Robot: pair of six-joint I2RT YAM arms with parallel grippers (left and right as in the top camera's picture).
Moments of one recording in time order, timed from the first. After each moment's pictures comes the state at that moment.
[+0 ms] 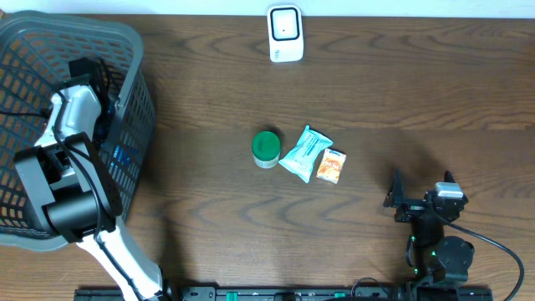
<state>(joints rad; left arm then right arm) 0.33 2.07 1.48 -0.89 -0.46 -0.92 -0.06 0.01 0.01 -0.07 -0.01 0.03</state>
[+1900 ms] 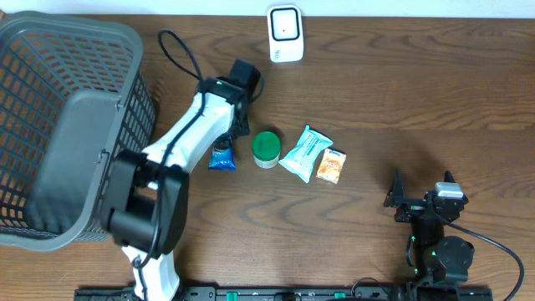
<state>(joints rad) -0.39 1.96 1.45 -0.93 -0.26 -0.60 -0.06 0.01 0.01 -0.07 -0.01 0.03</state>
